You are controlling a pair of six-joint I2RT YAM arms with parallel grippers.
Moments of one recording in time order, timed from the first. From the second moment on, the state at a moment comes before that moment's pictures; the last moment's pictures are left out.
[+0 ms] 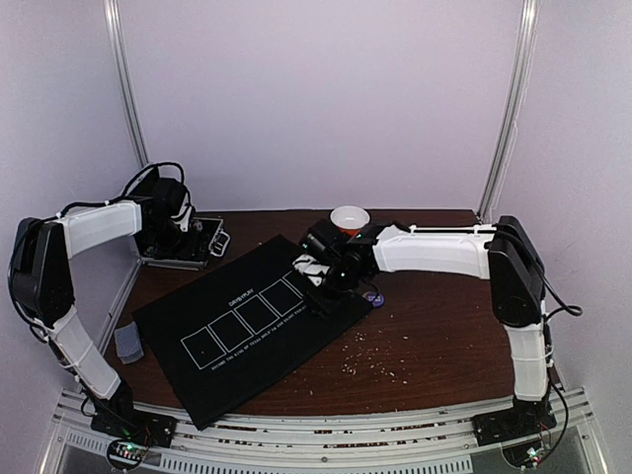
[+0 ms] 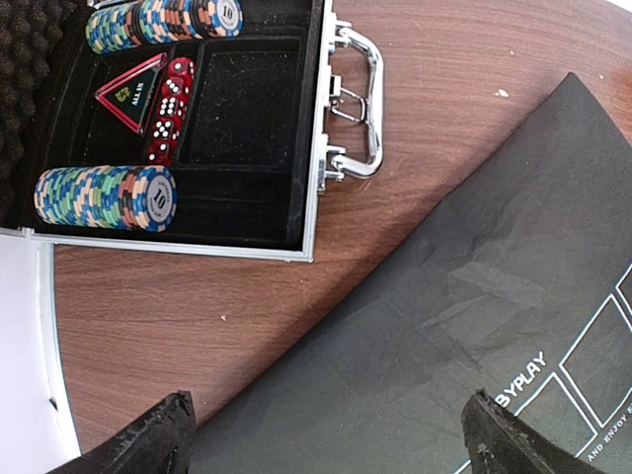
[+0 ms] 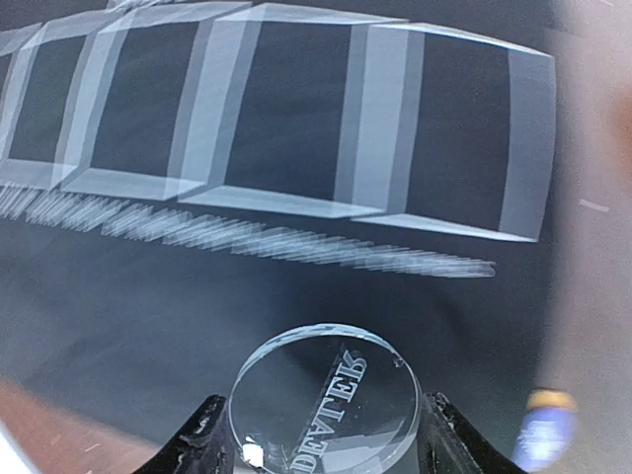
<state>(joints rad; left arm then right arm) -0.22 1.67 1.27 -0.63 -0.09 -0.16 0.91 2.11 1.71 -0.72 0.06 0.04</state>
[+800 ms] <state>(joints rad) -0.22 1.63 1.25 -0.60 -0.09 -0.16 1.09 2.22 1.79 -0.78 0.14 -0.02</state>
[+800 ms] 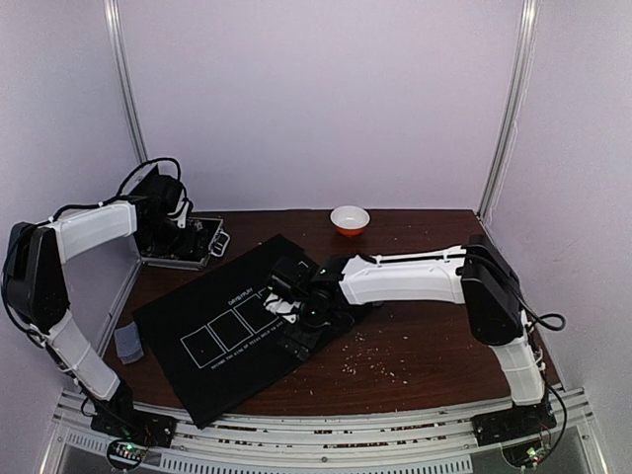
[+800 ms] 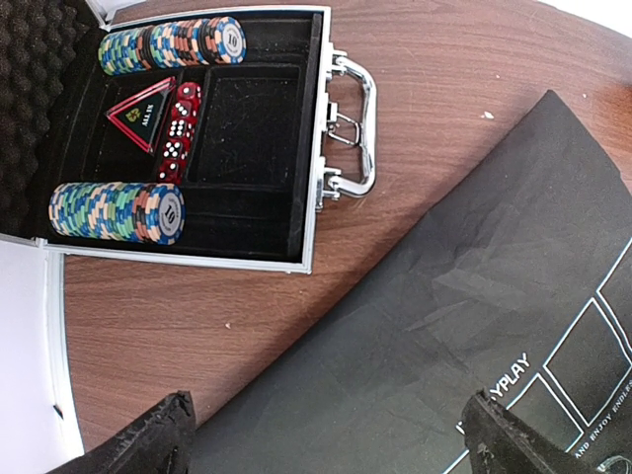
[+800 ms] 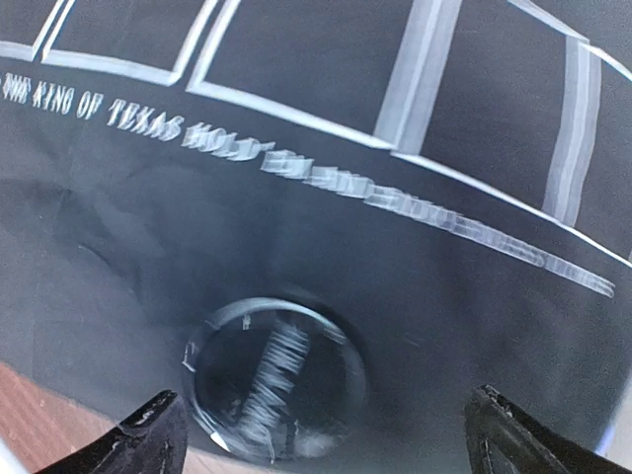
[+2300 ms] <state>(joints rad) -0.22 1.65 1.25 -0.60 -0.09 -0.15 0.68 2.09 1.52 -0.81 0.33 0.32</state>
